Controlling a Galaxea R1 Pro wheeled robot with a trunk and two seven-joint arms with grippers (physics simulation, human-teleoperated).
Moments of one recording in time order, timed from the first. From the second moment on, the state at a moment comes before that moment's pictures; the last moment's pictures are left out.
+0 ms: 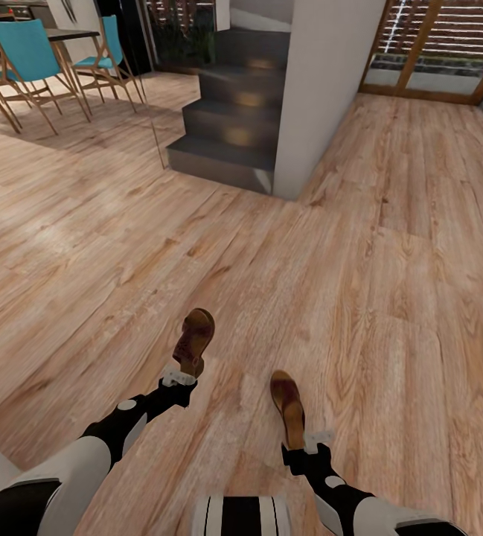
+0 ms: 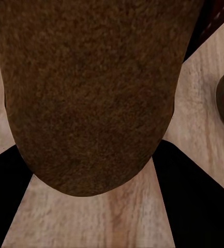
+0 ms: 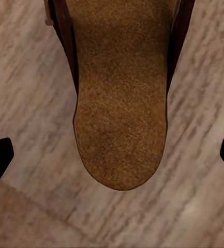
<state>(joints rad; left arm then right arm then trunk) -0.81 0.02 0.08 -0.23 -0.15 -0.19 -0.50 -0.69 0.10 0.06 0.06 0.04 -0.36 -0.04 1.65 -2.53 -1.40</state>
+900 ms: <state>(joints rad) -0.81 0.02 0.08 -0.23 -0.15 -0.19 -0.50 -0.69 0.10 0.06 0.06 0.04 -0.36 -0.04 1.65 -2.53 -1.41</state>
